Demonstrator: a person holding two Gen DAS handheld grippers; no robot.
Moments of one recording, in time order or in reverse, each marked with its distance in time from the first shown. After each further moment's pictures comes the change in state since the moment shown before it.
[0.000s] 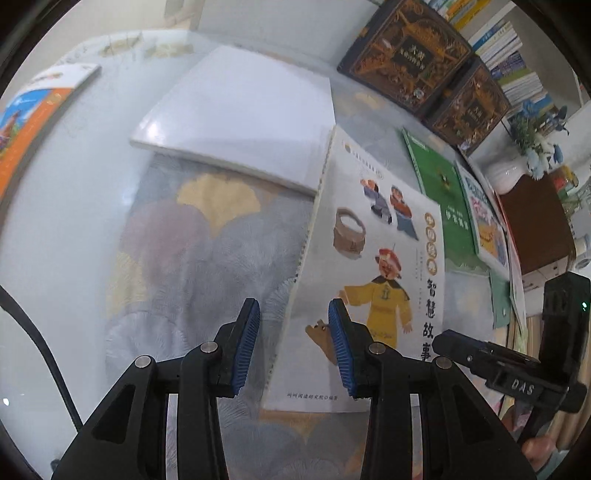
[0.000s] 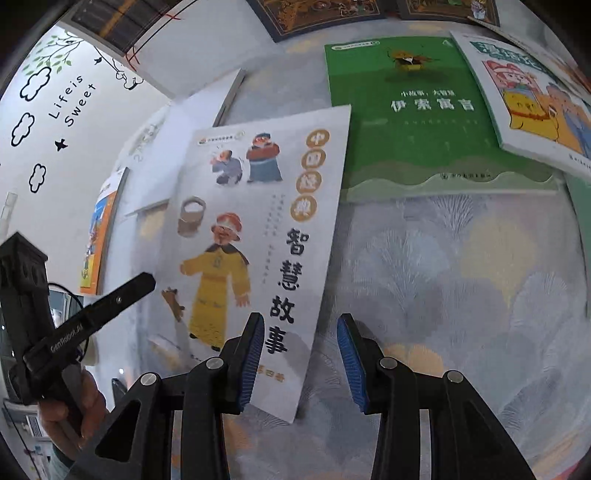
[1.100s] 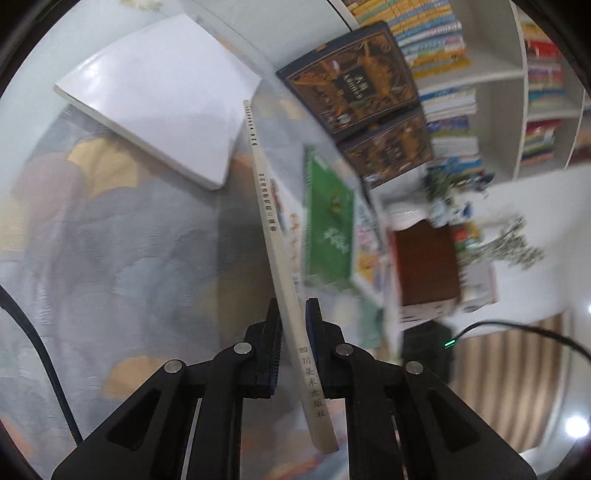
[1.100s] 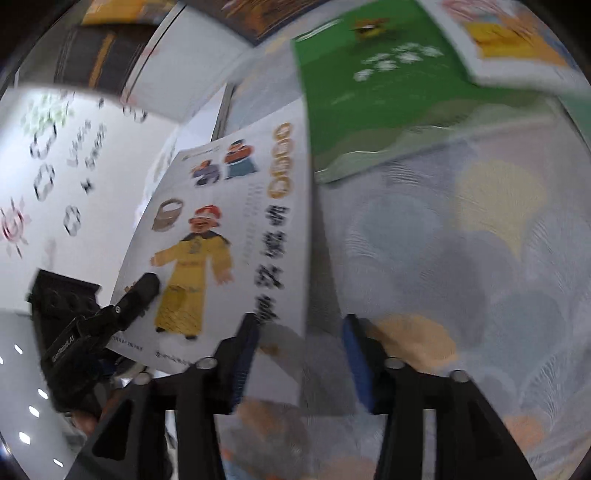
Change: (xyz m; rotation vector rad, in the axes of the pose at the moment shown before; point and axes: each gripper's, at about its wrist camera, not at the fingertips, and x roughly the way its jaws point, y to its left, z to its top) left arm -0.009 -0.019 0.002 -0.234 -0.011 -0.502; right arm -0.017 -0.064 -0.004 0.251 0.047 0.294
